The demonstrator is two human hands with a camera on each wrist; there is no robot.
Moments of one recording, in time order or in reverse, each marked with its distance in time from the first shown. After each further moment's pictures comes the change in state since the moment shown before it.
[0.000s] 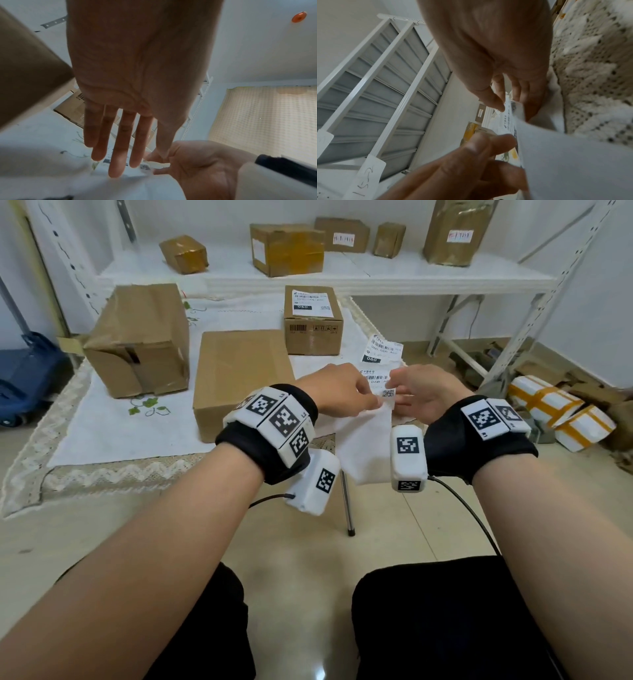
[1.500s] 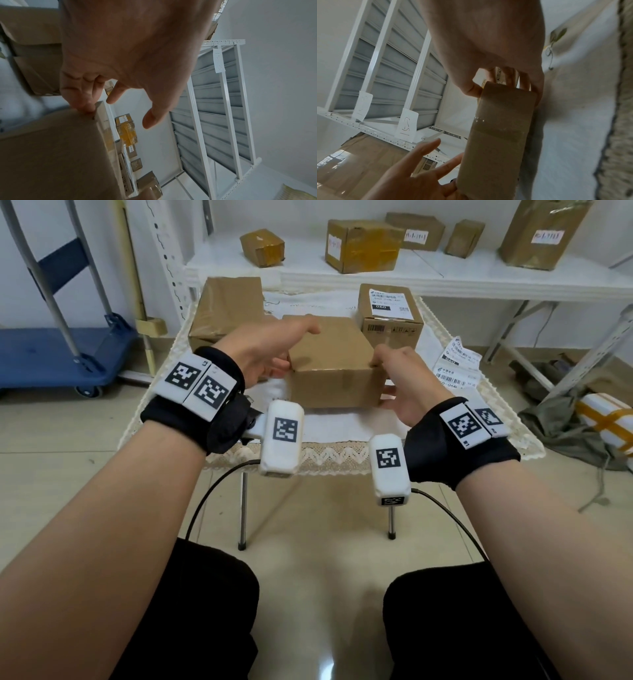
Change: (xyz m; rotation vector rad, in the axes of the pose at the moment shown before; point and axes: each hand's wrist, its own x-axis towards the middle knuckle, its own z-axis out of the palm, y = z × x) left_hand -0.089 -0.111 -0.093 -0.747 0.325 -0.508; right_hand -0.023 -0.018 0.132 0.015 -0.210 -0.166
